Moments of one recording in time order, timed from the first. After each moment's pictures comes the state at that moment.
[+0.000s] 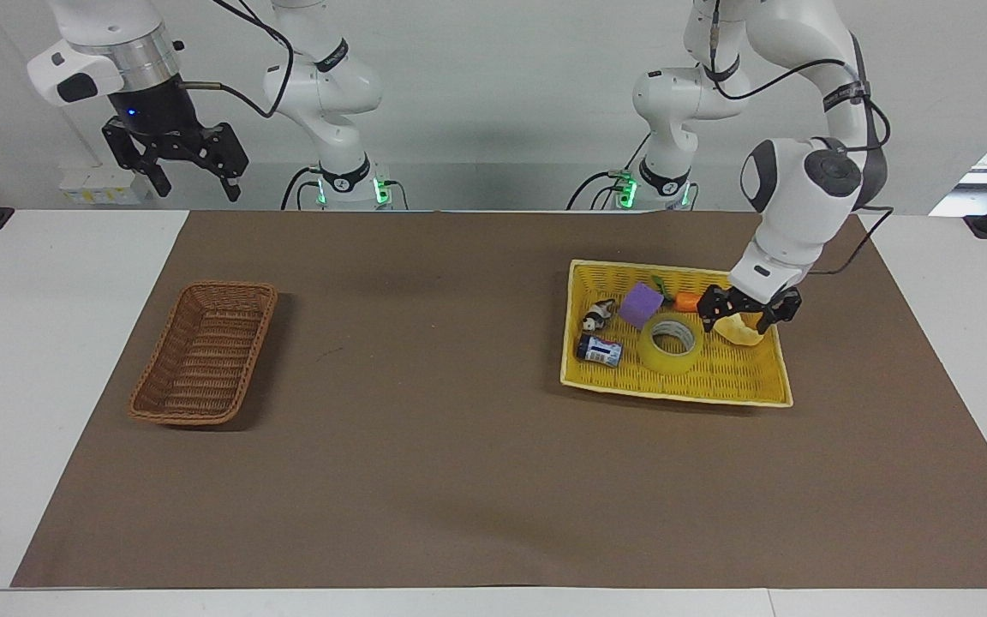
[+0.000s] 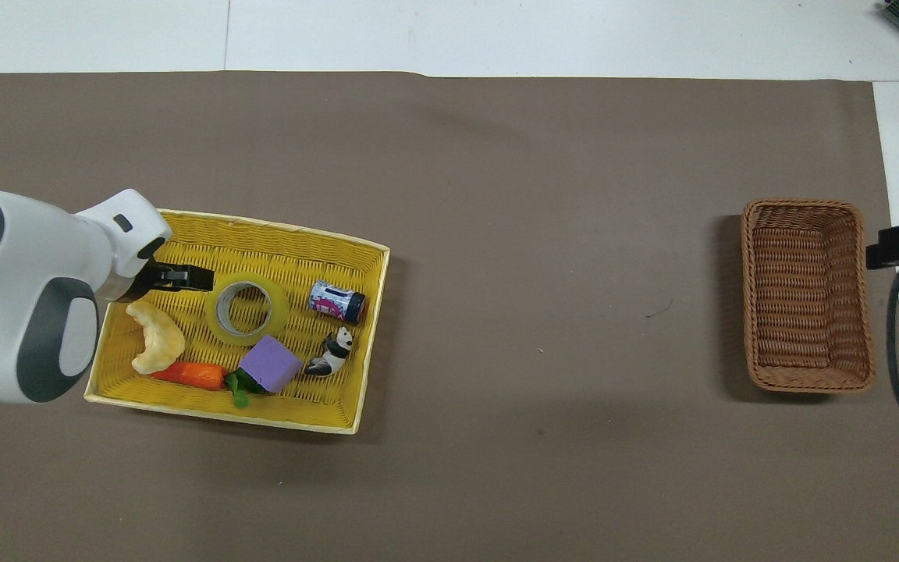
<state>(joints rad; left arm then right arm) -0.06 0.07 -0.09 -2.13 0.00 2.26 -0.04 0.04 -0.04 -0.08 -1.47 -0.02 1.47 0.06</state>
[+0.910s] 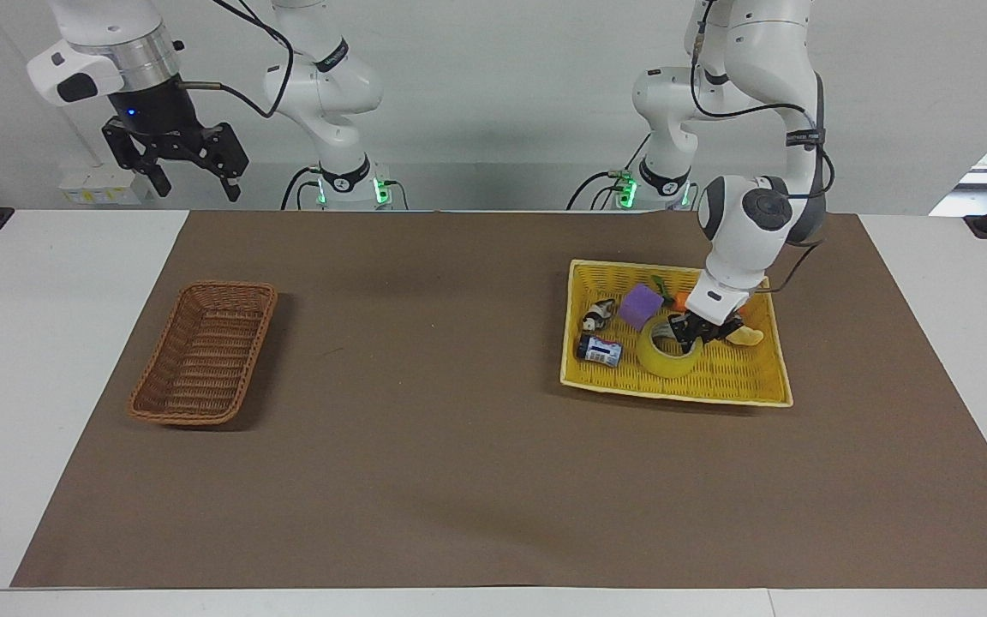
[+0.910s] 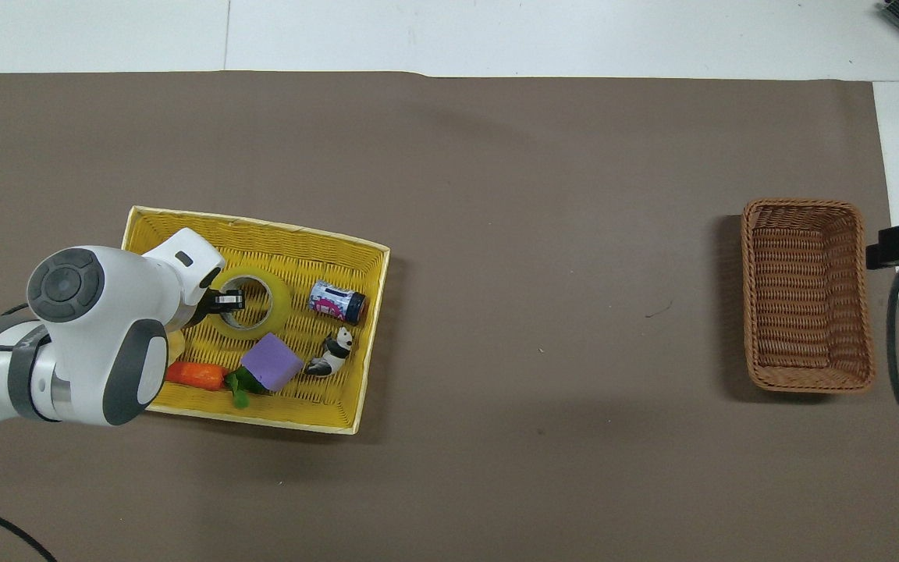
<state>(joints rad) -0.11 0.10 -0.08 -2.26 0.00 2.43 -0.20 0.04 -0.04 -0.08 -1.47 -0.02 1.47 0.06</state>
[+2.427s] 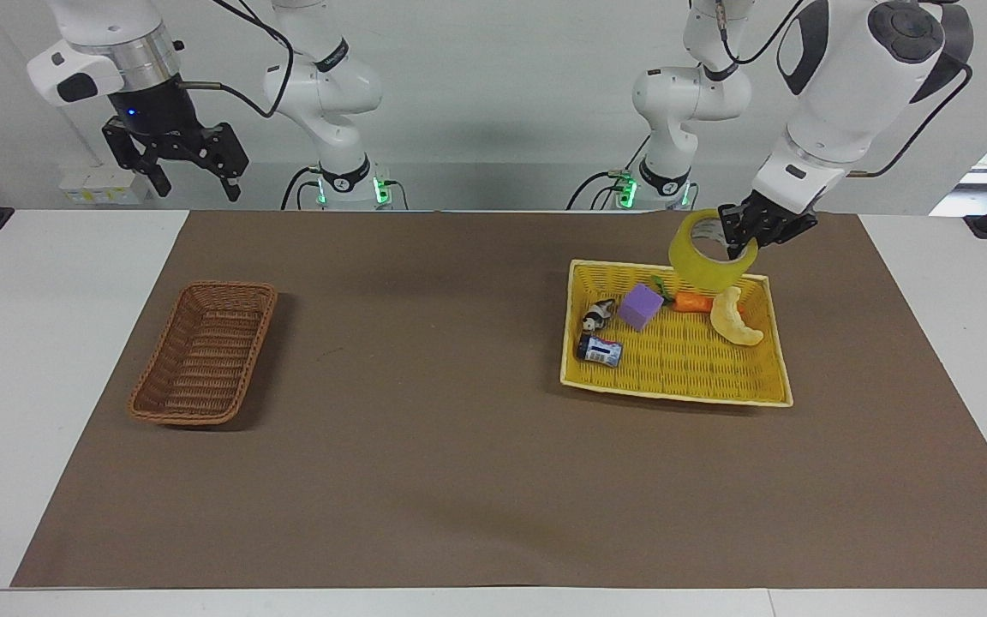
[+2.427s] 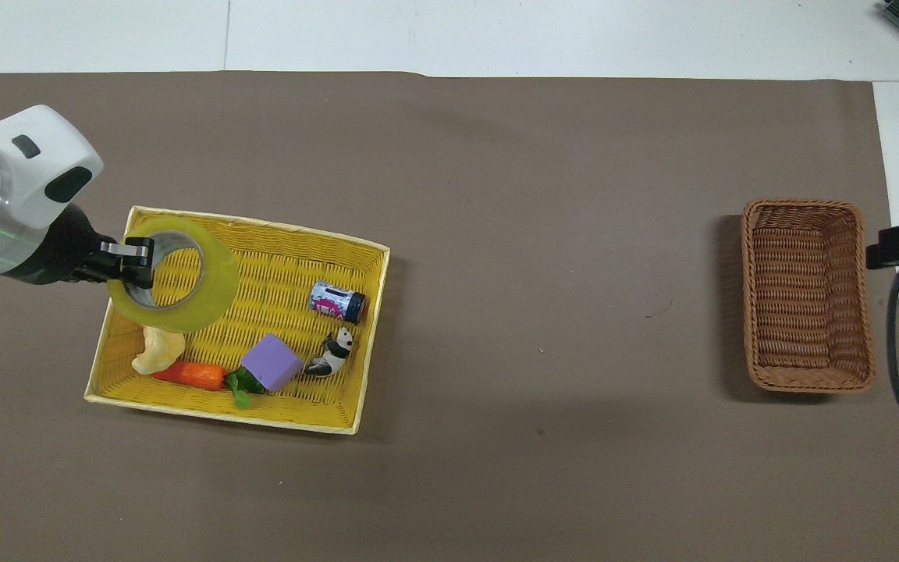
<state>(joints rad) -0.11 0.01 -0.08 -1.63 -0.10 1.57 -0.13 0.04 -0.04 -0.08 -1.47 -0.02 1.47 0.06</state>
